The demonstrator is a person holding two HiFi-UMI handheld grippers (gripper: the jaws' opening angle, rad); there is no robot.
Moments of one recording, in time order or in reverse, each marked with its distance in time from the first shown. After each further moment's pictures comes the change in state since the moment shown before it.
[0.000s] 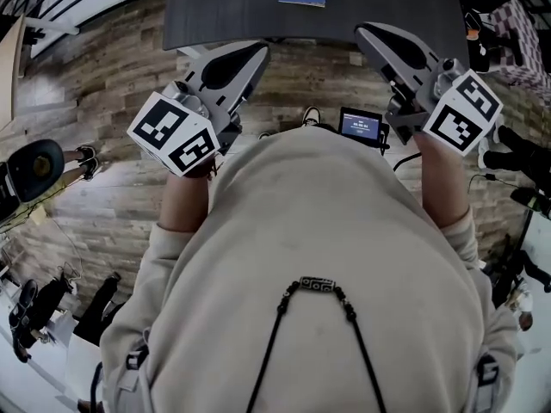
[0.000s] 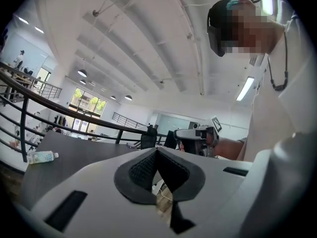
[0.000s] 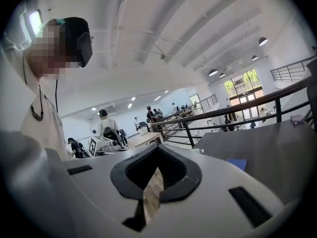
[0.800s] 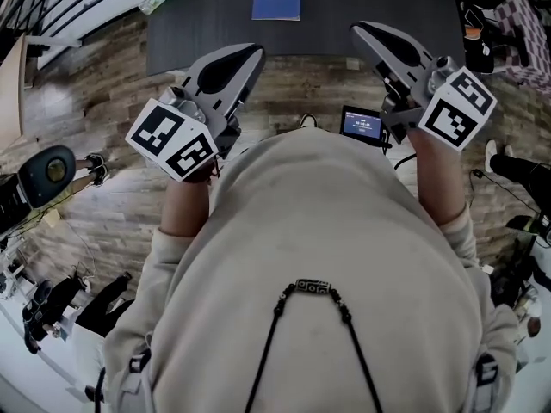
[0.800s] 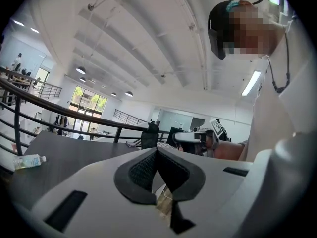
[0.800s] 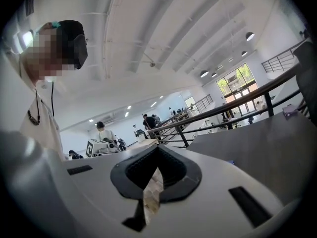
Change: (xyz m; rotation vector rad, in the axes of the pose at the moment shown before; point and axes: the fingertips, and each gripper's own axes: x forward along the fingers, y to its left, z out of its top) left arm 0.109 -0.007 0.011 0.011 0.045 0.031; right arm -0.049 -0.104 0.020 0.099 -0.066 0.004
